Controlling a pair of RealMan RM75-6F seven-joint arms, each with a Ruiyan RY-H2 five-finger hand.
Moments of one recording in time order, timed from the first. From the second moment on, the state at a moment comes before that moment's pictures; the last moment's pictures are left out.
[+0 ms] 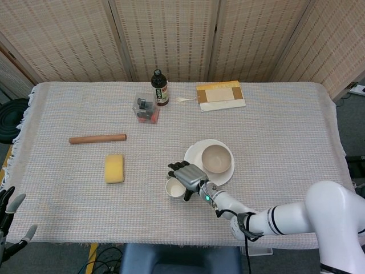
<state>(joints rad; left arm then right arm) 0.09 -1.11 0.03 -1.55 1.85 1.89 0.01 1.31 -1.44 0.01 -1.74 -0.46 0.73 -0.37</state>
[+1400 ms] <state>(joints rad) 0.08 -1.14 0.02 -1.56 1.85 1.84 0.08 1.13 -1.11 0.09 -1.89 -0.56 0.88 -0.31</state>
